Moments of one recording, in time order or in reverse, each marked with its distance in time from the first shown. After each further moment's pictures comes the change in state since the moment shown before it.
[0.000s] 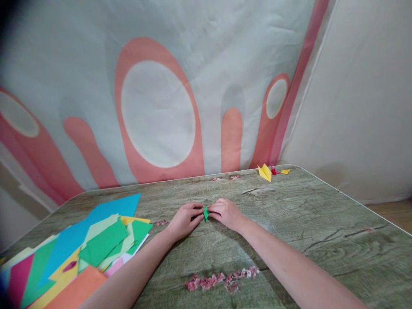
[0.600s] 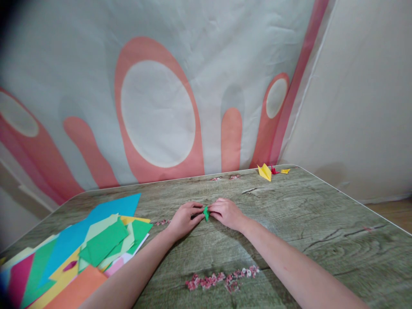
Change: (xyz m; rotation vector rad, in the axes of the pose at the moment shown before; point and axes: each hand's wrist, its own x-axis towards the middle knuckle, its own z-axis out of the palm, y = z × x) left_hand 0.001 -0.001 0.002 -0.049 0.038 -0.035; right_hand 0.000 -0.001 -0.002 0.017 0.015 -0.041
